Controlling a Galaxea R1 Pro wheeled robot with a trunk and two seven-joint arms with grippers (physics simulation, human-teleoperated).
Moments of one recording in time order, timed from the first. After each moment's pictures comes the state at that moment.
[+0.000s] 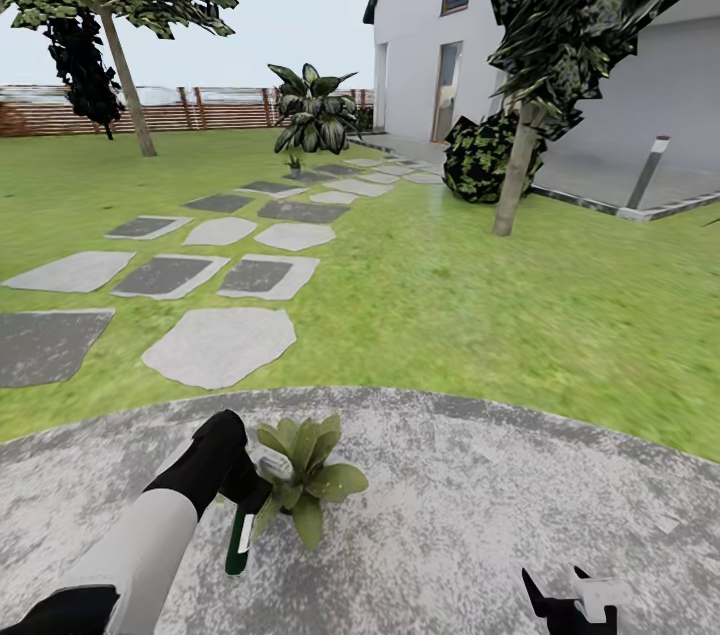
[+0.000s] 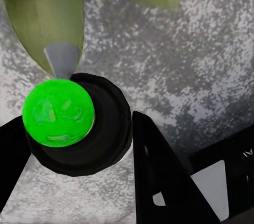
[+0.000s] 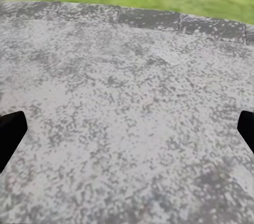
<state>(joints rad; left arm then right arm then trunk) -0.77 -0.03 0.06 -0.62 -1.02 0.97 -0.99 -0.27 -0.08 -0.81 -0.44 0.47 -0.59 0.49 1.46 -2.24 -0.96</state>
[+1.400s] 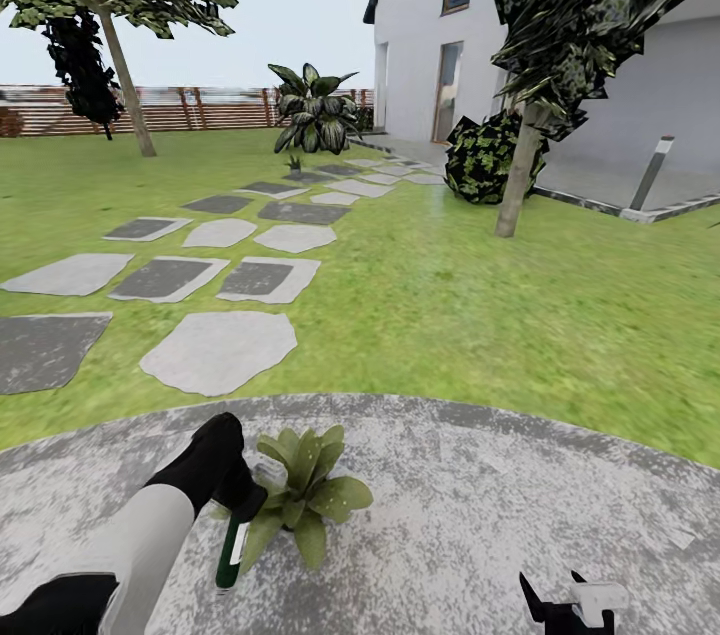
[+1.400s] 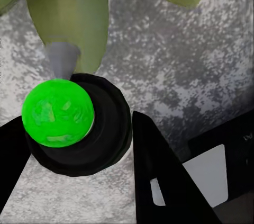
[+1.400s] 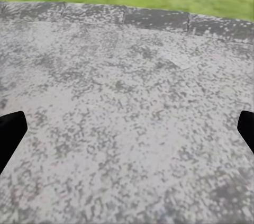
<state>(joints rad) -0.80 -0.01 0.03 -0.54 -1.01 0.99 -1.00 -0.27 -0.08 -0.81 -0.42 0.47 -0.59 0.49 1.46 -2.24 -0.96</state>
